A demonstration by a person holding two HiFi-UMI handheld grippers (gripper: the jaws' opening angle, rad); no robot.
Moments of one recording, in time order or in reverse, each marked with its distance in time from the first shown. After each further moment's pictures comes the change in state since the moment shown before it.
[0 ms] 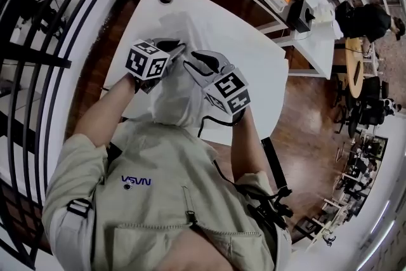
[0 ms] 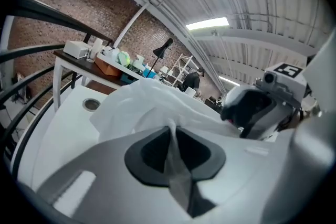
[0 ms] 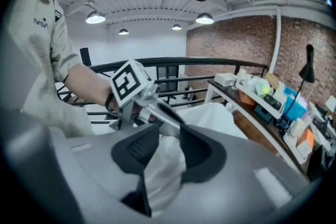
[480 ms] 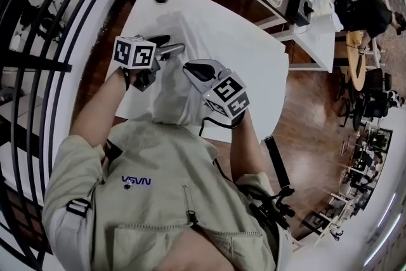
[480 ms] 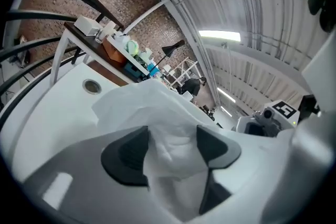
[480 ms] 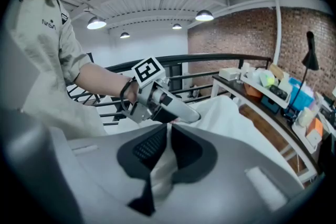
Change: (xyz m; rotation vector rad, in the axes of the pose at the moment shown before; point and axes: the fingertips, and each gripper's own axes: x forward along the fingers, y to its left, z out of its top) left arm -0.009 0.012 0.003 -0.226 -0.008 -0.089; right arm -0.006 0.024 -0.020 0.040 0.010 0.072
